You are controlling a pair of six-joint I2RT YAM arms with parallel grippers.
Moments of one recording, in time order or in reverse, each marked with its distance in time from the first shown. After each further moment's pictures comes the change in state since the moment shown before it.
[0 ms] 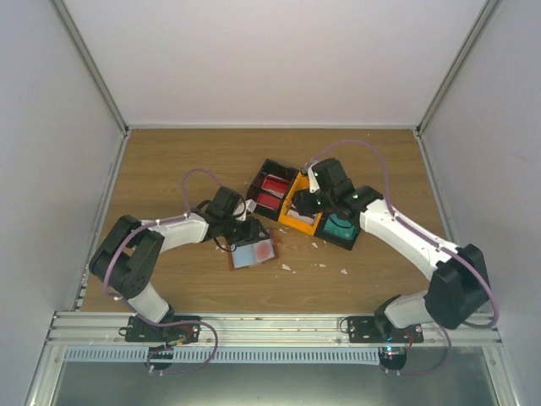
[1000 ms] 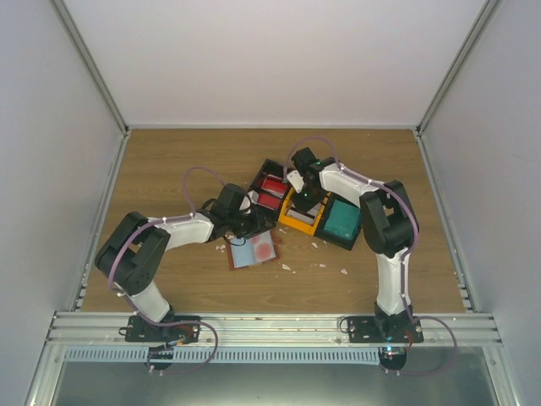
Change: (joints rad) left arm -0.029 0.010 0.017 0.175 -0.089 -0.162; right arm -0.118 0.666 0.449 -0.298 -0.010 -0.496
